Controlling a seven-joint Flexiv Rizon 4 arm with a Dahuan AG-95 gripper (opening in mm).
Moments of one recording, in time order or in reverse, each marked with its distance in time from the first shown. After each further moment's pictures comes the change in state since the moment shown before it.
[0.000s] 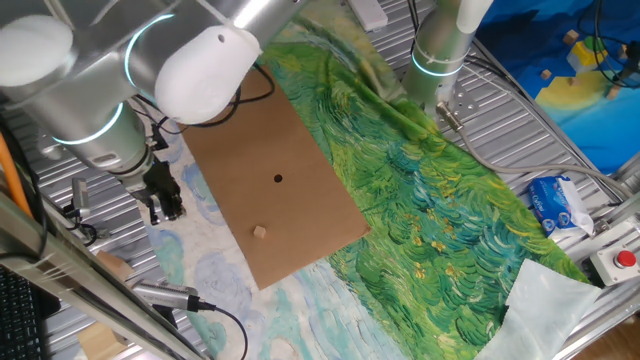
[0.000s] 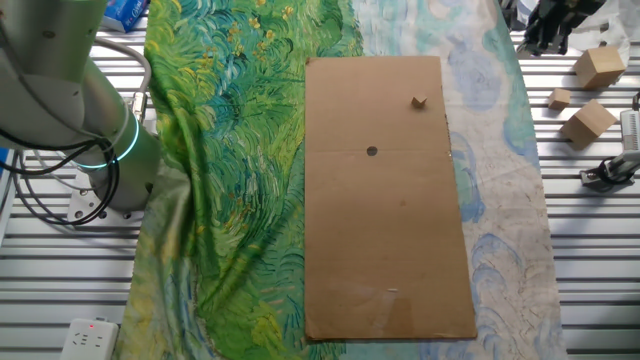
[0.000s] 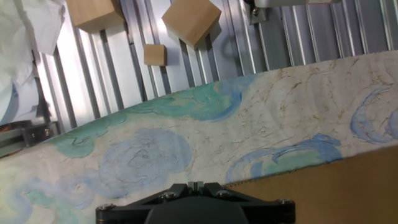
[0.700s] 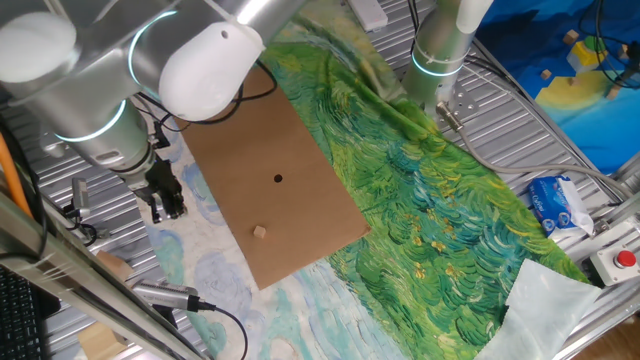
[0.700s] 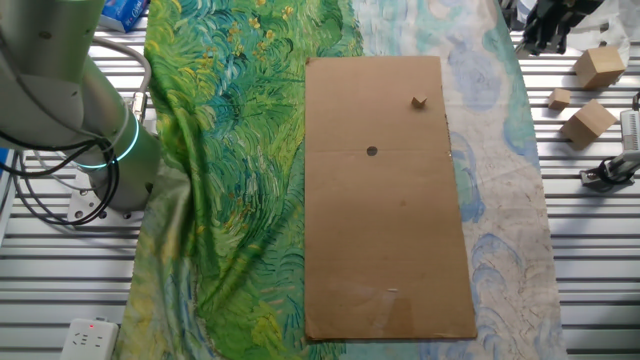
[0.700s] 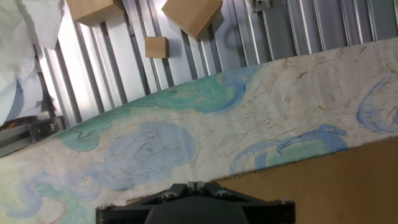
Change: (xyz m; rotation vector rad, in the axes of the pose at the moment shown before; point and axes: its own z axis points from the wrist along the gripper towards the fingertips) arm 0.003 0.000 -0.002 0.001 -0.005 -0.007
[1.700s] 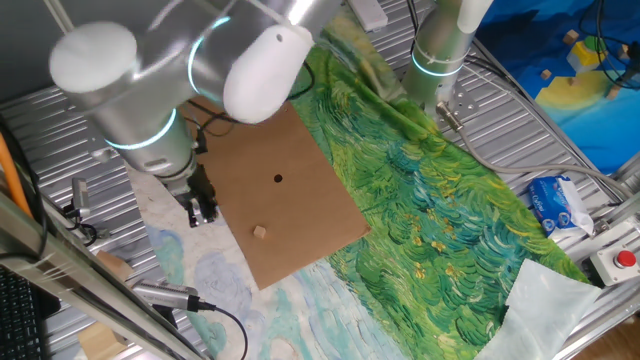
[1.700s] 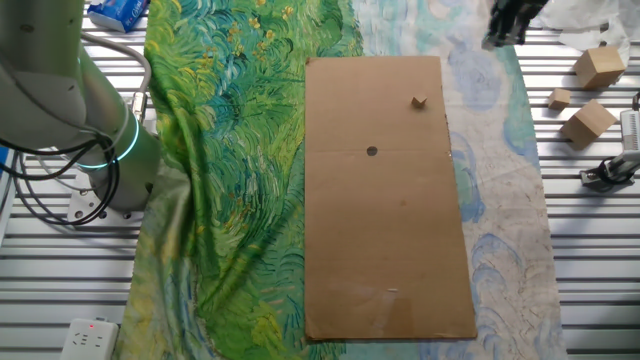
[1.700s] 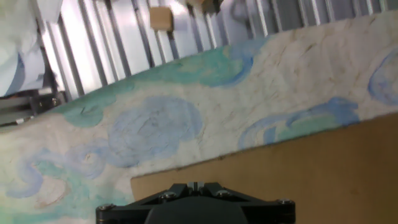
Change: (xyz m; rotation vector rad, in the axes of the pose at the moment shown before) arm 0.057 0.016 0.029 -0.001 -0.007 0.002
